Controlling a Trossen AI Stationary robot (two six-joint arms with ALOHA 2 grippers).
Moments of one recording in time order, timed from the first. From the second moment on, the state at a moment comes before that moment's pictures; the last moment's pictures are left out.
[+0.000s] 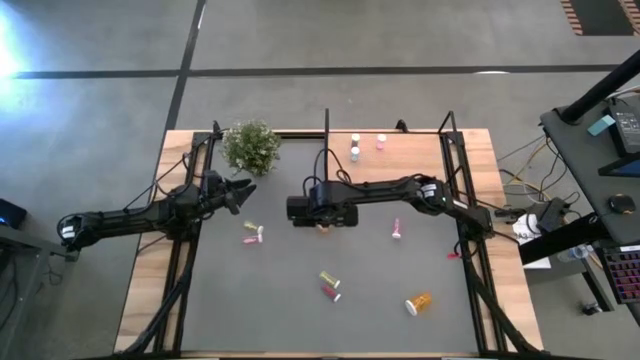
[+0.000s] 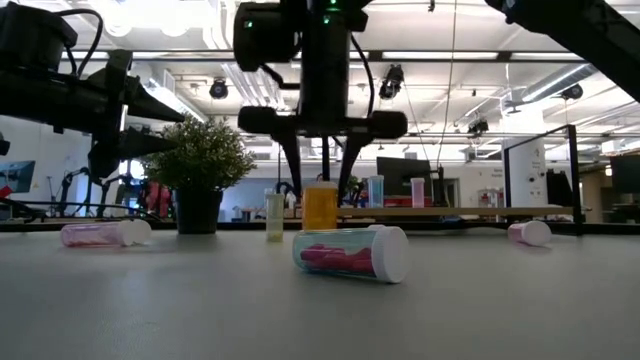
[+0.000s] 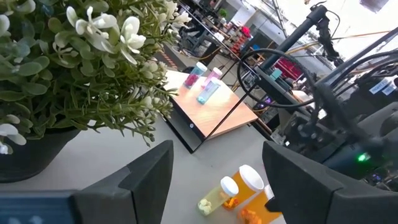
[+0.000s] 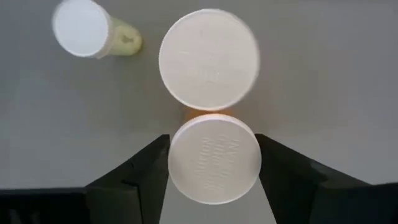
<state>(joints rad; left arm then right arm) 0.22 0.24 0.00 0.10 -0.31 -0.70 0.00 2.34 2.15 -1.28 0.08 1.56</state>
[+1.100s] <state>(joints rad) 0.22 0.25 0.00 0.10 -0.31 -0.70 -0.50 1.58 1.37 -1.26 0.26 1.85</state>
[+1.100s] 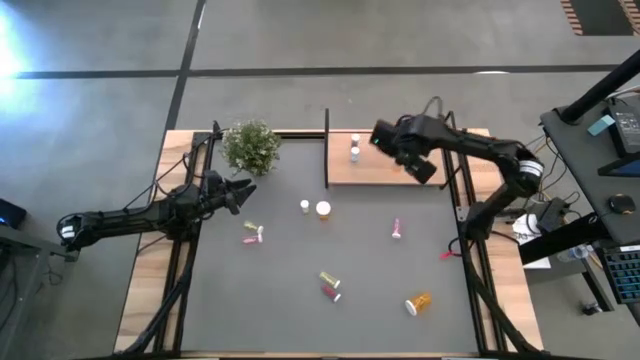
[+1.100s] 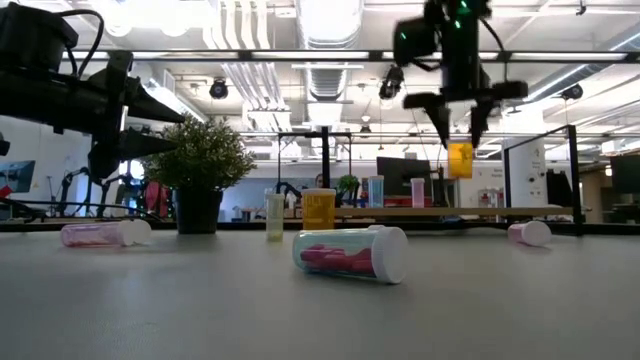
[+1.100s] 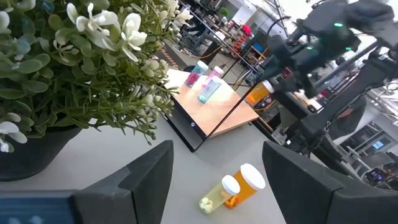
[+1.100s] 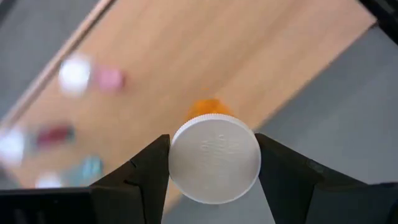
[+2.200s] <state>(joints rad) 0.22 0.25 0.00 0.10 -0.31 -0.70 -0.85 1.84 1.50 -1.14 0.15 1.71</state>
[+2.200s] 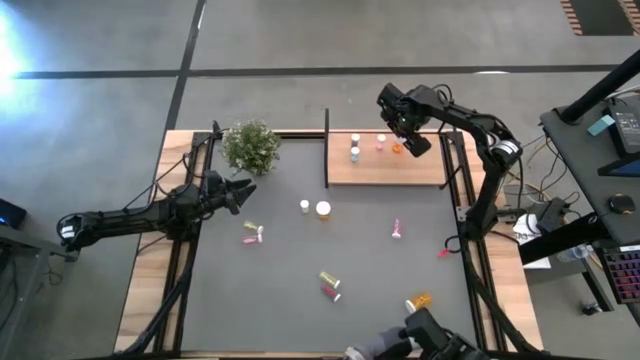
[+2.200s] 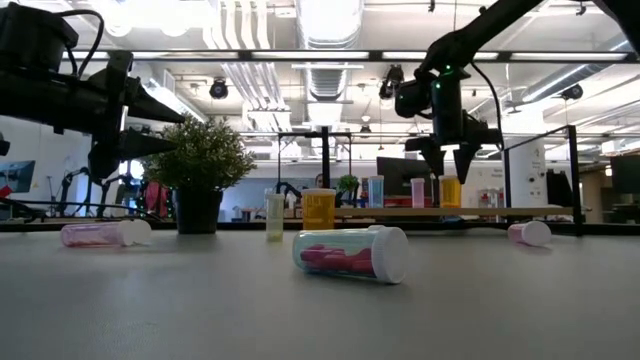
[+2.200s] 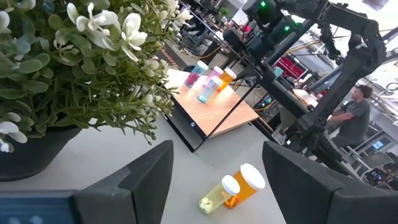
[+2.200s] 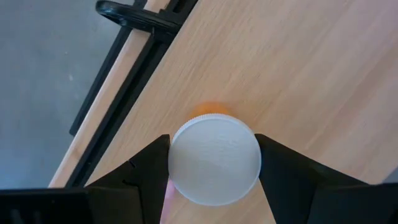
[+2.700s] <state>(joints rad) 0.22 0.25 0.00 0.10 -0.31 -0.70 -0.86 1.84 1.50 -1.16 0.18 1.72</state>
